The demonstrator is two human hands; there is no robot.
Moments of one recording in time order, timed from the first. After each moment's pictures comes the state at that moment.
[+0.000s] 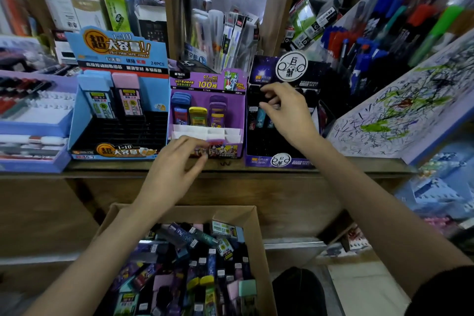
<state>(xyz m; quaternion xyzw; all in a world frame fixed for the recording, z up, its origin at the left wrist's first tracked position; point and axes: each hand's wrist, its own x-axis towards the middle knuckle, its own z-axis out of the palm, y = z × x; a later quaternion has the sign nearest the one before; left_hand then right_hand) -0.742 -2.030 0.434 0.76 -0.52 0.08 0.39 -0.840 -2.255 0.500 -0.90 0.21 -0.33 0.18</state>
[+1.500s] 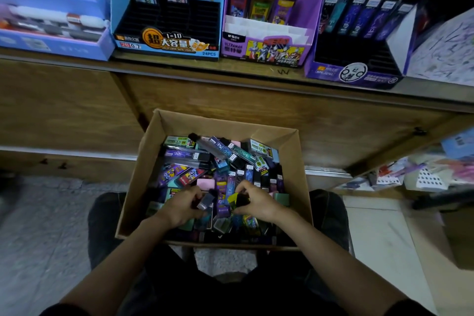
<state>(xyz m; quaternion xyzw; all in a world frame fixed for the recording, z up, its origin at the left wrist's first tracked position) -0.779 -1.891 0.188 0.81 -0.36 -0.39 0.25 -0.911 -2.070 0.216 -0.82 0.25 0.22 0.46</state>
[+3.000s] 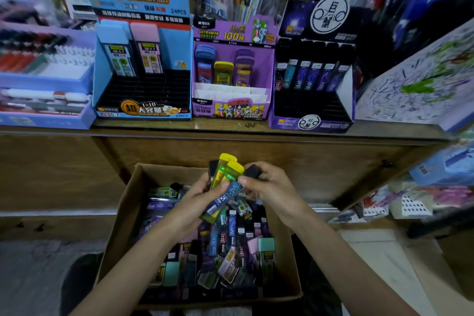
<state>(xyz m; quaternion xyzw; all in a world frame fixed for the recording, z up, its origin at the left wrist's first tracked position) -0.789 -1.984 0.335 0.55 -0.18 -0.49 0.66 -0.897 -2.120 0.366 -0.64 0.30 -0.10 0.70</state>
